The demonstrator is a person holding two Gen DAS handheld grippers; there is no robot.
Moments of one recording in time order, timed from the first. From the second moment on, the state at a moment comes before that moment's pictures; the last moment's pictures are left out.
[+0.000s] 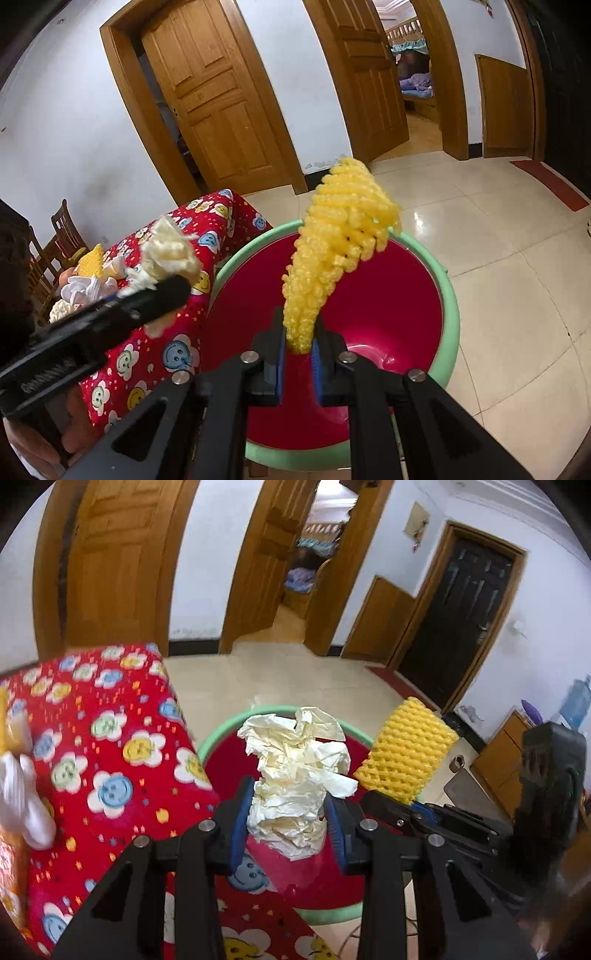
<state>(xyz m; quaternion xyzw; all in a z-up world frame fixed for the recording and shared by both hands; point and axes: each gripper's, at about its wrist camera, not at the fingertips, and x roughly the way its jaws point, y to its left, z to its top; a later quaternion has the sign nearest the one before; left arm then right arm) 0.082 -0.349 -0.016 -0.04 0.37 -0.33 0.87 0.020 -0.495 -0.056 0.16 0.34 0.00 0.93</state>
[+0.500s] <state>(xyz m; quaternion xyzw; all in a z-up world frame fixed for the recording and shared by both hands) 0.074 -0.339 -0.012 -0.03 0.34 -0.34 0.88 0.027 -0.480 -0.057 0.13 0.36 0.00 0.92</state>
